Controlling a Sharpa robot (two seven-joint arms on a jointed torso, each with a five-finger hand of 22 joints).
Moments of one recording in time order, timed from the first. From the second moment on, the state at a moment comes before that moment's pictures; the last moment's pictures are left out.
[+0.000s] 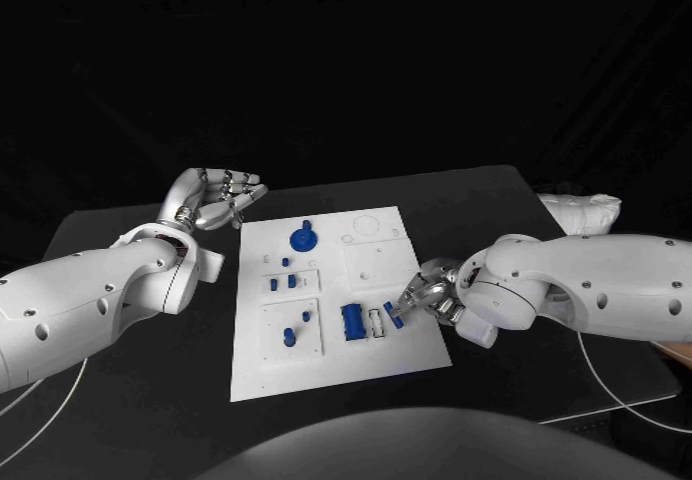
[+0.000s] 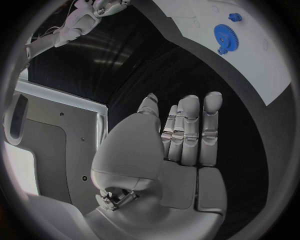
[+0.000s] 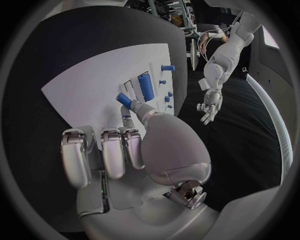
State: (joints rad) left arm 1.24 -0.68 -0.24 1.32 -0.43 -0.60 0.44; left_hand 1.41 0.00 -0.11 0.29 0.28 0.97 0.15 0.08 0.08 1.12 0.10 0.07 0.07 1.26 0.02 0.89 0.82 0.13 1.14 0.13 0.75 1.25; right arm 1.18 -1.05 -0.24 1.85 -0.54 -0.29 -0.60; right_hand 1.28 0.05 0.31 0.04 0.25 0.98 0.12 0.15 0.16 1.46 0.06 1.57 1.31 1.46 0.01 1.57 1.31 0.01 1.47 0.11 1.57 1.31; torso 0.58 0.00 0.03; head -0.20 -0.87
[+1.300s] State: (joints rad) left arm 1.24 -0.69 -0.24 1.32 -0.44 -0.60 0.44; left_hand 1.41 0.00 -0.12 0.29 0.28 0.97 0.15 0.08 0.08 1.12 0.10 0.07 0.07 1.26 0.02 0.88 0.82 0.13 1.14 0.13 0.75 1.25; right arm 1.17 -1.00 -0.24 1.81 -0.45 -0.29 -0.59; right_hand 1.28 0.05 0.30 0.04 0.23 0.98 0.13 0.15 0.15 1.47 0.06 1.57 1.31 1.46 0.01 1.57 1.31 0.01 1.47 0.11 1.57 1.31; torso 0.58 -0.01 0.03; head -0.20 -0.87
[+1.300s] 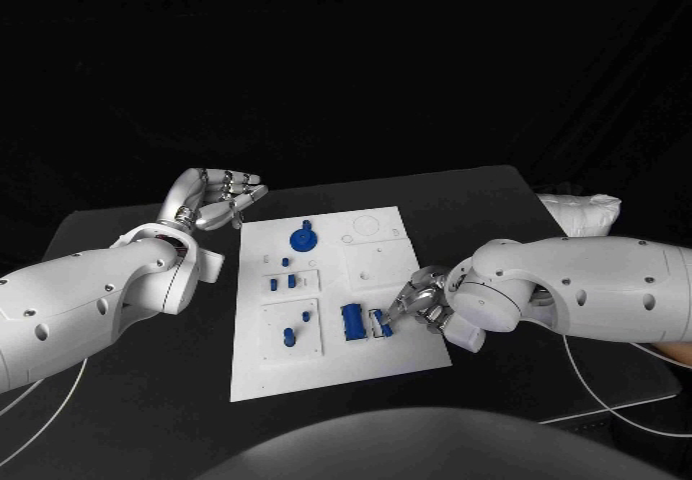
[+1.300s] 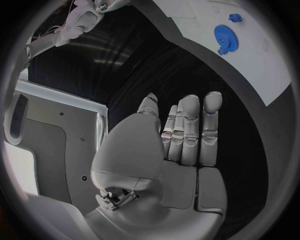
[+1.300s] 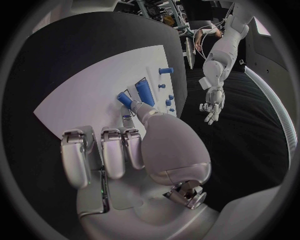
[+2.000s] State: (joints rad) left arm 1.24 -0.69 -0.24 1.32 -0.44 -0.60 0.44; left_hand 1.41 0.00 -0.12 0.29 0.28 0.97 0.15 0.08 0.08 1.12 0.10 0.07 0.07 1.26 0.02 0.88 0.82 0.13 1.14 0.13 0.75 1.25; right arm 1.17 -0.98 -0.24 1.79 -0.46 -0.29 -0.62; right_hand 1.27 0.04 0.28 0.06 0.19 0.98 0.13 0.13 0.14 1.46 0.06 1.57 1.31 1.46 0.01 1.57 1.31 0.01 1.47 0.11 1.57 1.31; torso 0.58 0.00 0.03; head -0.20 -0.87
